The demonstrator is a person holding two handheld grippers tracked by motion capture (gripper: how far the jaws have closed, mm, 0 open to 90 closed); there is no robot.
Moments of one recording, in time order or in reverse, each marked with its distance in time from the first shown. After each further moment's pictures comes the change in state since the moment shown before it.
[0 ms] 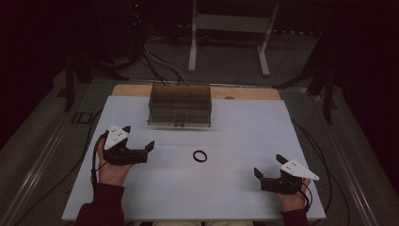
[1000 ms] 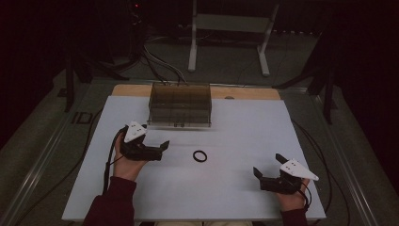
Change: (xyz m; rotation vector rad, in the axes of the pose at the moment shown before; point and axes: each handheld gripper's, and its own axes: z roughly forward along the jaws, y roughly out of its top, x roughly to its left) left arm -0.021 0.011 0.035 0.066 -0.078 0.024; right arm 0.002 0.001 0.001 -0.018 0.000 -0.008
